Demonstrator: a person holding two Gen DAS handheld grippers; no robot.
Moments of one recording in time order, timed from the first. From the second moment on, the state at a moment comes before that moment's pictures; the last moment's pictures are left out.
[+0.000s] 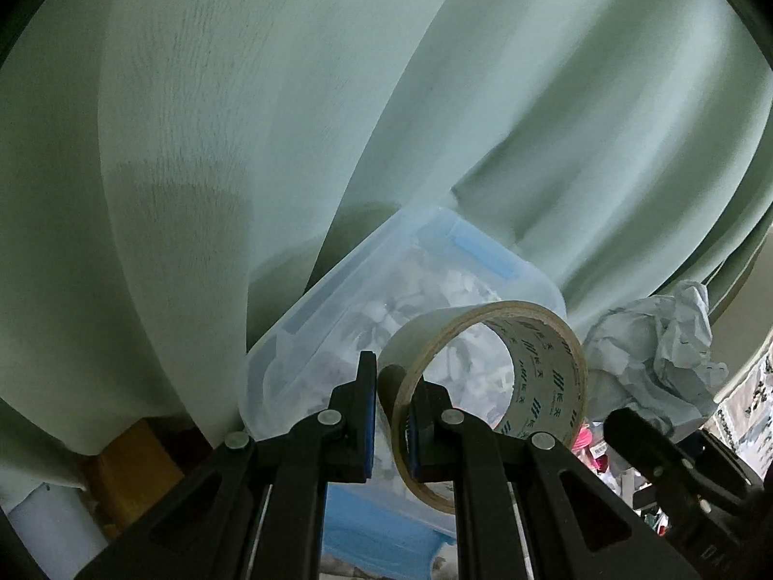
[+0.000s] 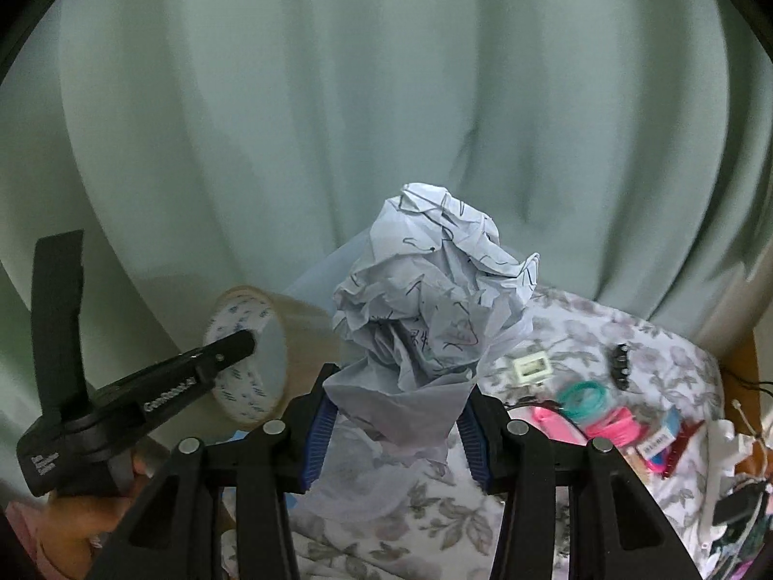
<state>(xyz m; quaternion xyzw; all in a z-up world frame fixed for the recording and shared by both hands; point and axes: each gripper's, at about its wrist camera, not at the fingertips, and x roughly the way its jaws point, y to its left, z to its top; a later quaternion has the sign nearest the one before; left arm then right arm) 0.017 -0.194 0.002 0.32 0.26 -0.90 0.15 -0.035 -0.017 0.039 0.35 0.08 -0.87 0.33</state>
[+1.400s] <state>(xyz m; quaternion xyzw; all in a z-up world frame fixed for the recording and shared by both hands) -0.002 -0.185 -0.015 0.33 0.24 -0.90 0.12 -0.048 -0.008 0.011 0.42 0.07 -0.85 0.30</state>
